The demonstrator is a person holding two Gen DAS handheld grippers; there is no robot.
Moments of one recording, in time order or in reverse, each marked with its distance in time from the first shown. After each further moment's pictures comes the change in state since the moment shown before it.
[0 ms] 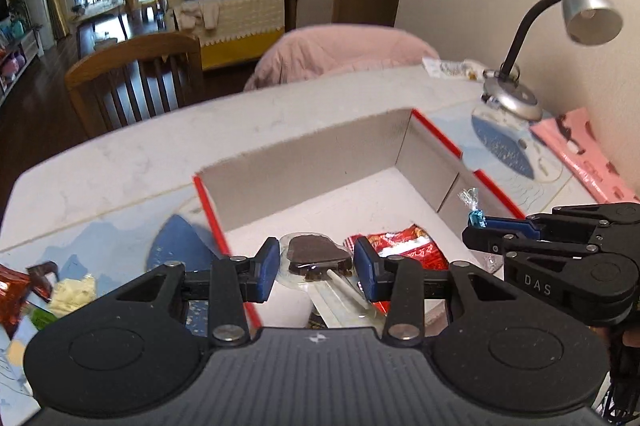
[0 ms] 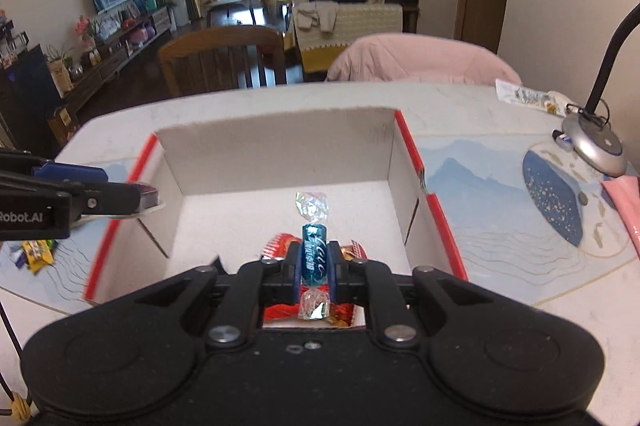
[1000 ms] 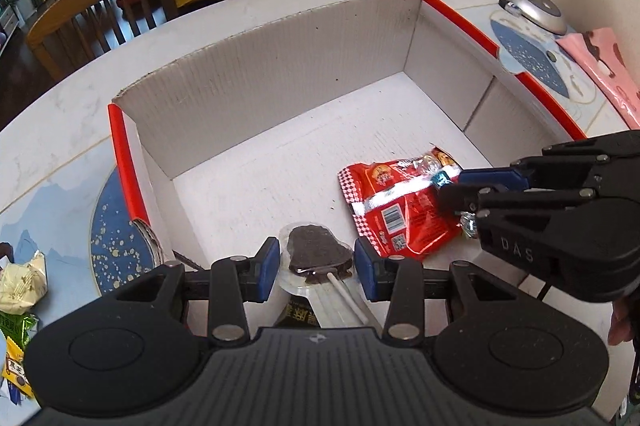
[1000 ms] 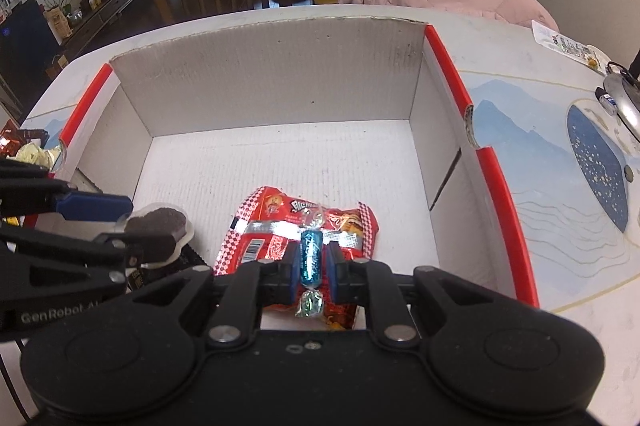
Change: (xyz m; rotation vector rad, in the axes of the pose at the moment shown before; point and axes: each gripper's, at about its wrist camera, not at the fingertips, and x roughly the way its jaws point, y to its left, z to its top) left arm 0.089 -0.019 -0.014 0.071 0.233 0.018; right arm 0.067 -0.013 0.002 -0.019 0.197 0.035
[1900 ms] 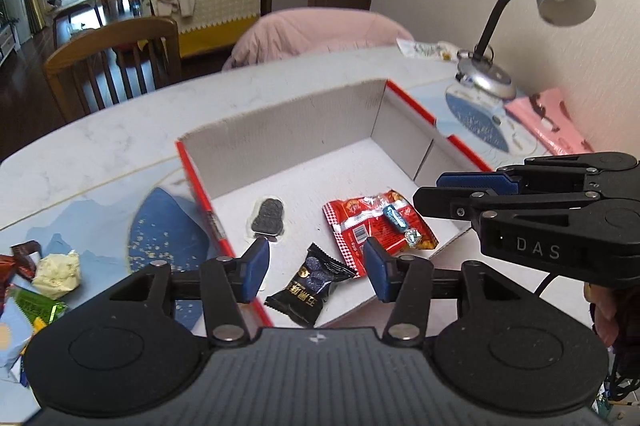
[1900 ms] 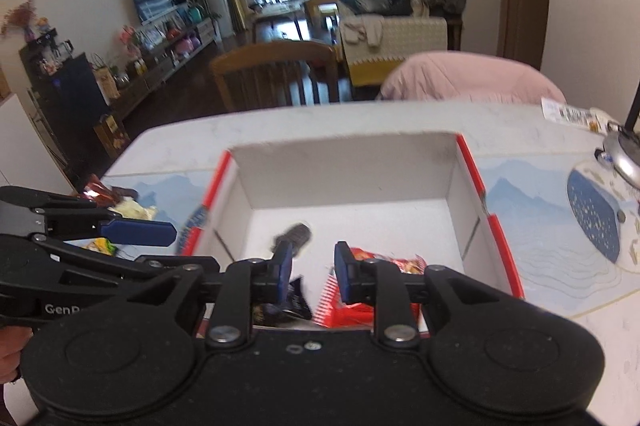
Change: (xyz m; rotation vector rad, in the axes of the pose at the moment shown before) left arm -0.113 0.026 -0.038 -0.036 -0.222 -0.090; right arm -0.110 0.048 -0.009 -0.022 -0.253 0.112
